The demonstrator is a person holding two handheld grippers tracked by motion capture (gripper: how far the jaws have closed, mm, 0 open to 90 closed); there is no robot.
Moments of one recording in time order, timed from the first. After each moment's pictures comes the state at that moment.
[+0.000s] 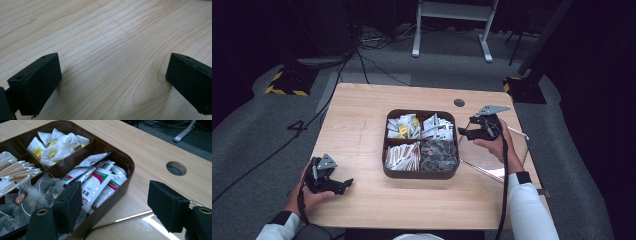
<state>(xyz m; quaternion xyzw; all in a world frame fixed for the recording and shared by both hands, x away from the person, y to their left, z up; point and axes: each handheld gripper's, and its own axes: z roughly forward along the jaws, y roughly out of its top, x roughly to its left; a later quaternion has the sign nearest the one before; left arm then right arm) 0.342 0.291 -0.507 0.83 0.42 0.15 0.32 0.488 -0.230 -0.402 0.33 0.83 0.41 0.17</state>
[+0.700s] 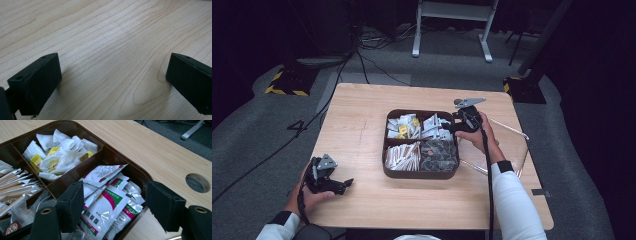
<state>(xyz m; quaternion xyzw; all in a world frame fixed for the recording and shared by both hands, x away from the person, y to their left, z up) 0.342 0.291 -0.507 0.83 0.42 0.15 0.32 0.517 -0.175 -0.407 0.32 0.85 0.38 0.16</state>
